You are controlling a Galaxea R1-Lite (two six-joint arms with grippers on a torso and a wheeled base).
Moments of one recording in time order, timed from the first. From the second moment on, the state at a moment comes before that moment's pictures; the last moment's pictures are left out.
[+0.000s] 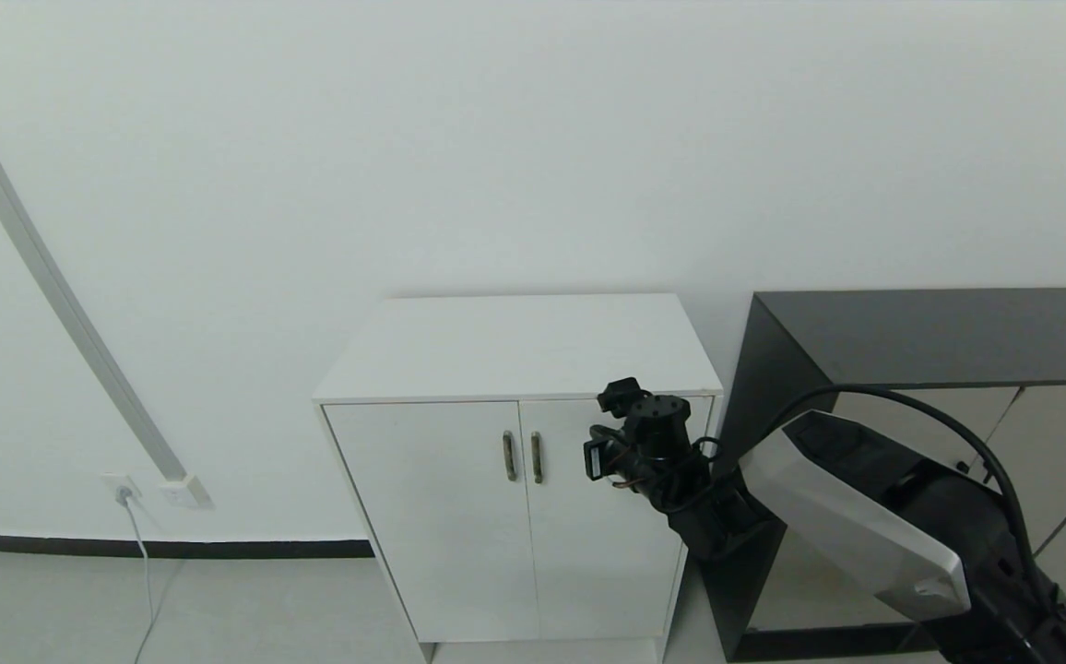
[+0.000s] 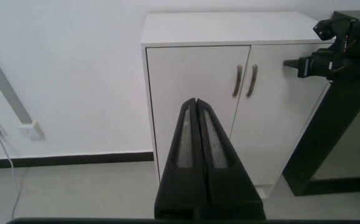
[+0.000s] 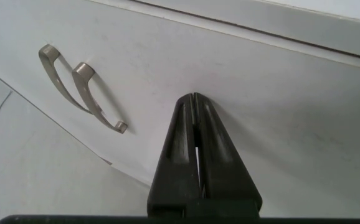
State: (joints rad) left arm 0.00 0.00 0.00 0.00 0.00 0.00; right arm 0.60 2.64 -1.58 -0.85 -0.13 0.08
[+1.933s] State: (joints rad) left arm 0.00 0.00 0.00 0.00 0.00 0.00; right arm 0.47 2.22 -1.06 -1.00 -0.18 0.07
